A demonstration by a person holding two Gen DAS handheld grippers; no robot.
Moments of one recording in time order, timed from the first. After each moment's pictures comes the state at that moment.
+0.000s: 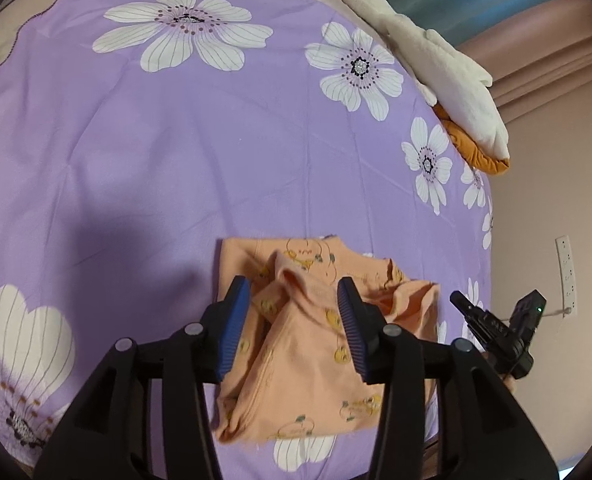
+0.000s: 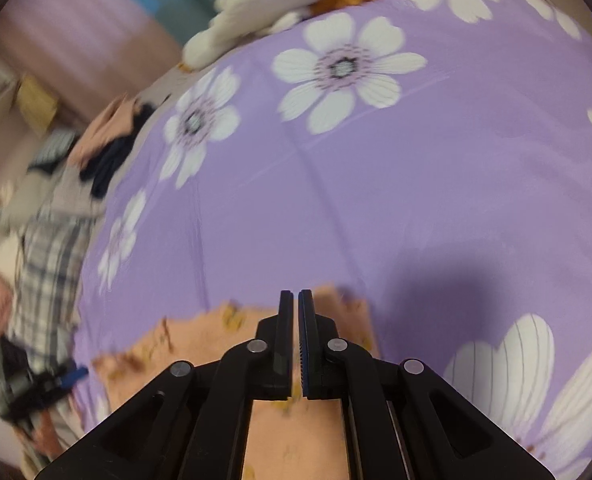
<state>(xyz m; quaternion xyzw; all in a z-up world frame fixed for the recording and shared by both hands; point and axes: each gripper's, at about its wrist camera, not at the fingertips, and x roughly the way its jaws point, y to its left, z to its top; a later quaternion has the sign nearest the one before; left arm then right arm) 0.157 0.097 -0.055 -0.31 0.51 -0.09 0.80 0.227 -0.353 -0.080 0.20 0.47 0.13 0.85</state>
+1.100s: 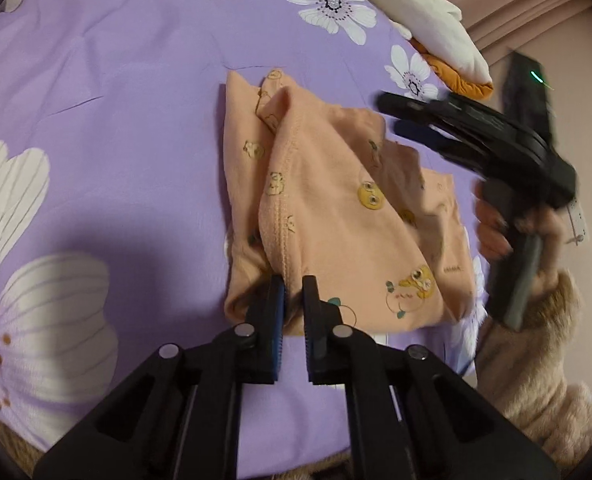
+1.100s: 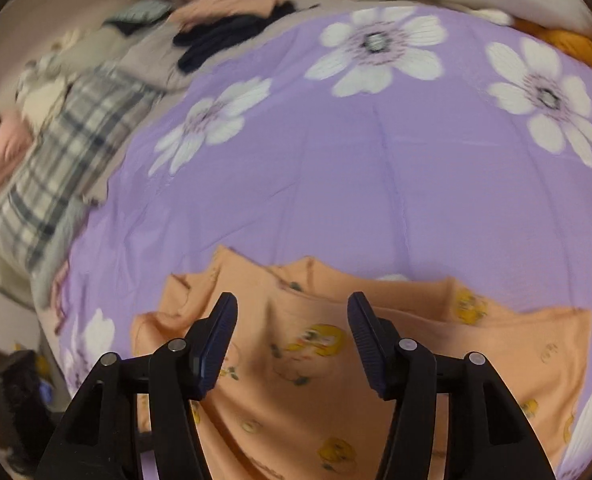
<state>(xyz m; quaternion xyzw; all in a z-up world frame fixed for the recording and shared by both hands) 0.054 0.055 -0.116 -0.25 0.53 -0.13 0.80 0.242 -0.151 -0.088 0.02 0.50 0.27 0.82</state>
